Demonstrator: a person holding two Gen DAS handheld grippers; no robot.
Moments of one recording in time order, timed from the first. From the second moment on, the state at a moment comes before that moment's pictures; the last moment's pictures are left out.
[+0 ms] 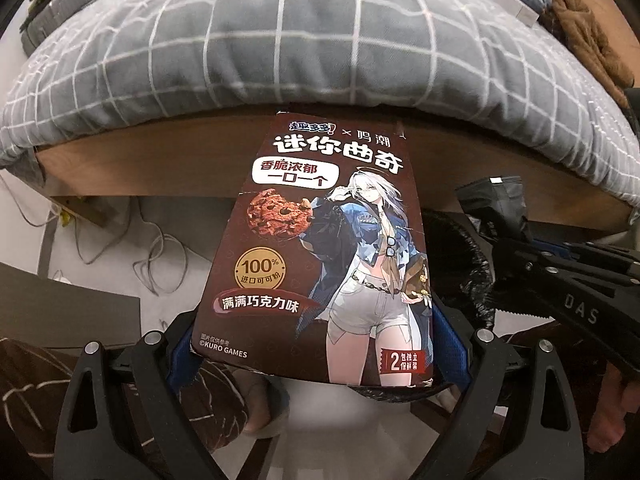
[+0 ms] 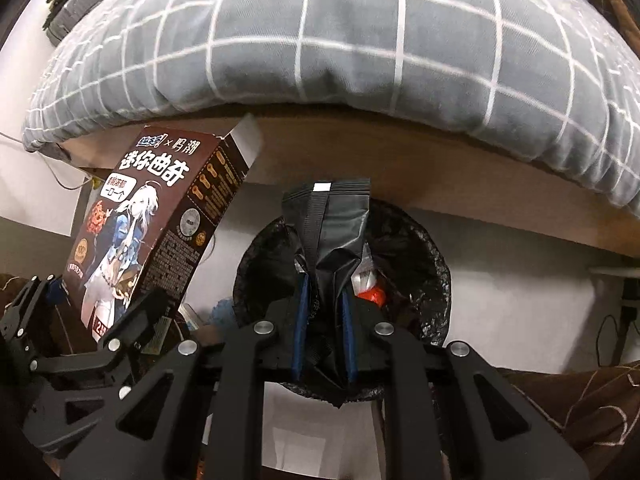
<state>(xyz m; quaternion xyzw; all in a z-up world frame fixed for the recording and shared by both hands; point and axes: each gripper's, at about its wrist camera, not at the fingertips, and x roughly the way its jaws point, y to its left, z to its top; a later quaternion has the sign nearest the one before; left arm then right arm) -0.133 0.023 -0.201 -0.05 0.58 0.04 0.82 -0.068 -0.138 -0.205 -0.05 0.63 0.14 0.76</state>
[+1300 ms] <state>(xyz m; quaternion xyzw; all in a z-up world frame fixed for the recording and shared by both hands) -0.118 -0.019 -0.243 -0.03 0.62 -0.01 0.79 -0.063 -0.182 -0.229 -0.05 0.63 0.07 0.77</state>
